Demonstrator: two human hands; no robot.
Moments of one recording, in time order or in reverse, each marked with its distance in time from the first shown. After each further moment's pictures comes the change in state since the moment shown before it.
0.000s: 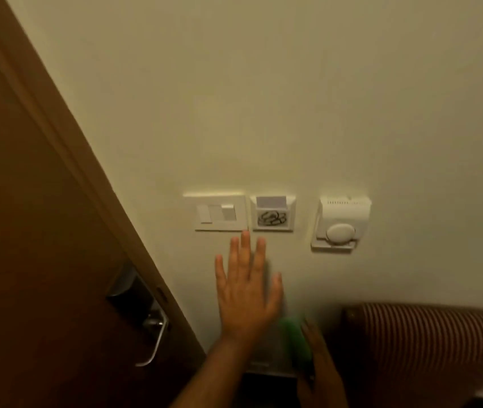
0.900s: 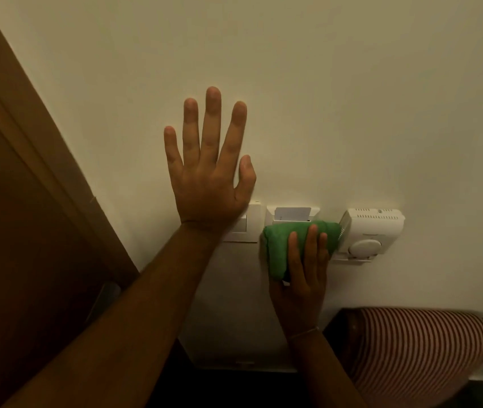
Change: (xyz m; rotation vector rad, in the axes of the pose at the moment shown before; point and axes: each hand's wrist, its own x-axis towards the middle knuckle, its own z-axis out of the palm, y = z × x) left_hand 0.213 -0.092 0.007 -0.058 0.526 0.161; right_hand 0.159 -0.060 0.088 -0.453 0.279 -0.640
